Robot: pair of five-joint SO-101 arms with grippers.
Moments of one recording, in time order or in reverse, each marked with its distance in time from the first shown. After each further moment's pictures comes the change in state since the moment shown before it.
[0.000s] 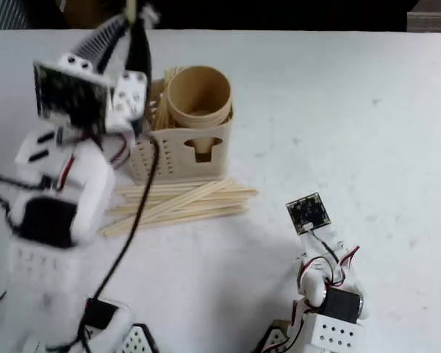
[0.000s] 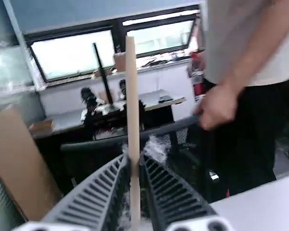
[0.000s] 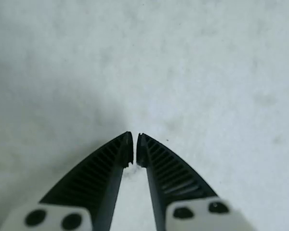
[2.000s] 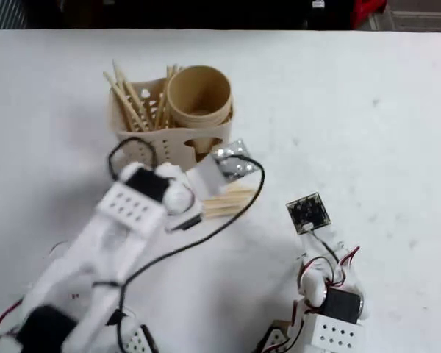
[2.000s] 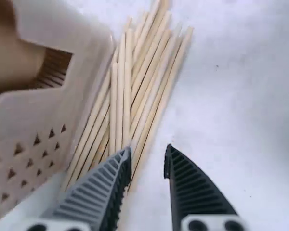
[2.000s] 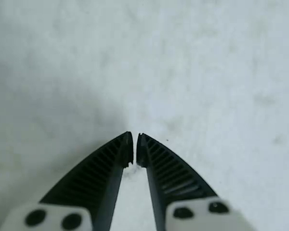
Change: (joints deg) left arm 13.7 22.2 18.1 39.1 -23.1; right arm 0.0 0.0 0.0 0.0 0.0
